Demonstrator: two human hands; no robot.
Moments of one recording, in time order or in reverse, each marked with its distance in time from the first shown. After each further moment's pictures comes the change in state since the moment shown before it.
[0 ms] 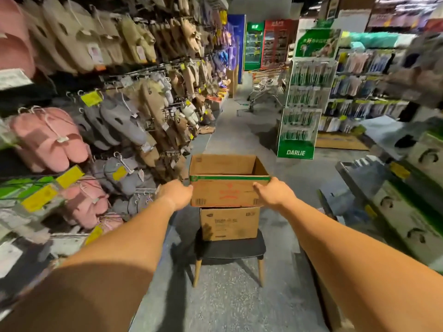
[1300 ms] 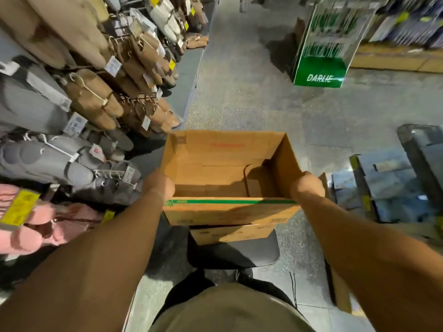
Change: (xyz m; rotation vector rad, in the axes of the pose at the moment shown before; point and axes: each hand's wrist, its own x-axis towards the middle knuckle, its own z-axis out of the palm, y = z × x) left_hand 0.431 0.021 0.136 0.048 -0.181 -0.383; right_hand 0.422 0.061 0.108 -0.056 -0.102 0.514
